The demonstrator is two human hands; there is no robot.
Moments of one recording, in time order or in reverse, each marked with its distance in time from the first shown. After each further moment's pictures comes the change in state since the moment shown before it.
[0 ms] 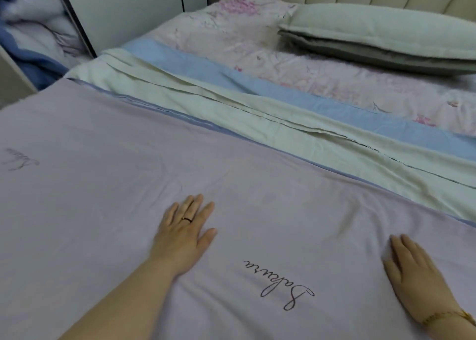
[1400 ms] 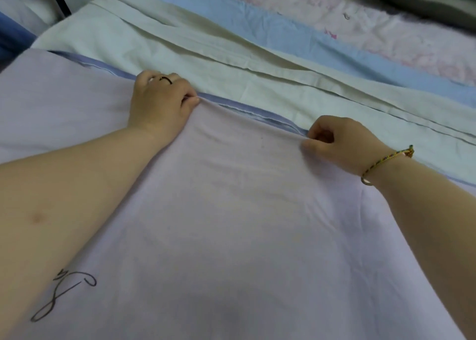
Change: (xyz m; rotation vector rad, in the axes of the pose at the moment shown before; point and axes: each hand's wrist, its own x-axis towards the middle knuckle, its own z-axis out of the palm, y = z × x) left_hand 0.278 -0.366 -0.055 -0.120 0.489 0.107; right_hand 0.160 -0.491 0.019 0.182 0.049 -0.379
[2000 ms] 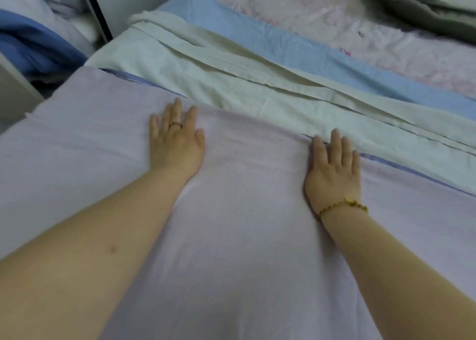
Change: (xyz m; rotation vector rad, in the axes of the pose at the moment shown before) left_hand -0.044 0.004 -0.002 0.053 -0.263 -0.366; right_hand -0.024 -0.020 0.057 -0.358 0.139 0.150
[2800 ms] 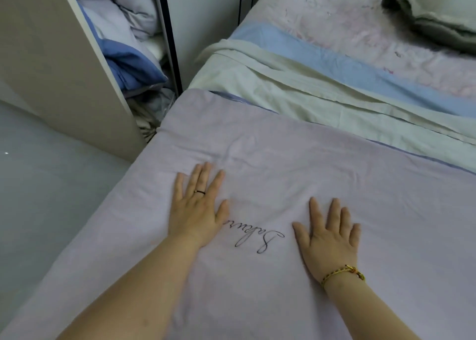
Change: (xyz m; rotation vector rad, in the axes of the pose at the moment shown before) left_hand -0.103 -0.189 -0.036 -0.012 -0.127 0.221; right_hand -0.146 -0.179 -0.003 0.036 -0.392 0.187
